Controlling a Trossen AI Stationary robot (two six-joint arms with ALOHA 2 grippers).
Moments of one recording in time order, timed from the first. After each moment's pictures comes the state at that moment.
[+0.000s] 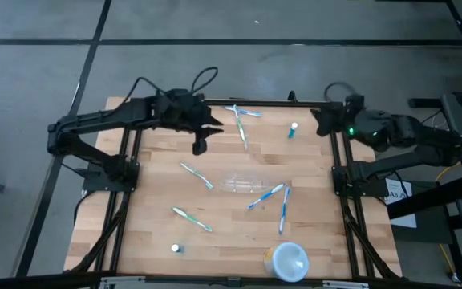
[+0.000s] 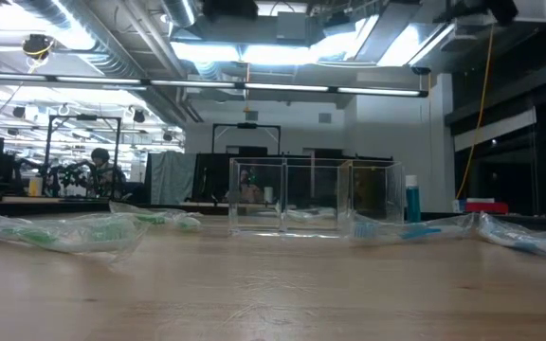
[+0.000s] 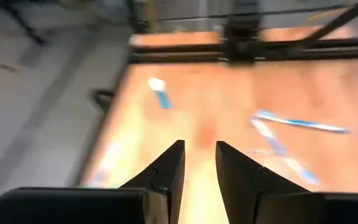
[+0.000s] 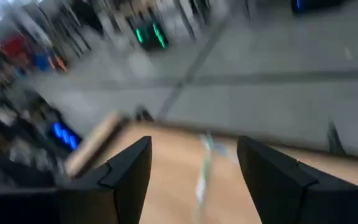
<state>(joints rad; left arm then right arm) 0.24 1.32 1.36 -0.56 0.08 0.10 0.06 0.79 1.14 -0.76 0.80 0.80</state>
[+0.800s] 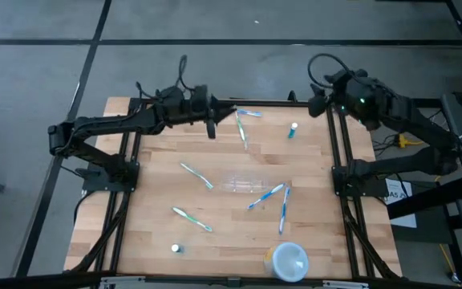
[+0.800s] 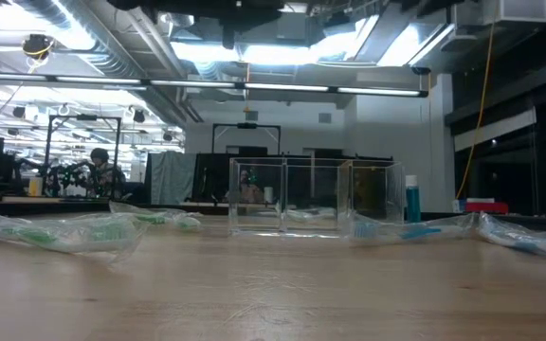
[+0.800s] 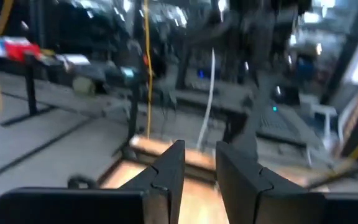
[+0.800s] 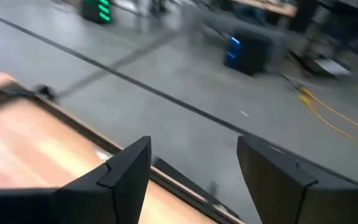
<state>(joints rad) 0.37 1.33 1.02 0.38 0.12 -0.21 -0.29 1.02 1.42 -0.89 0.71 0.20</state>
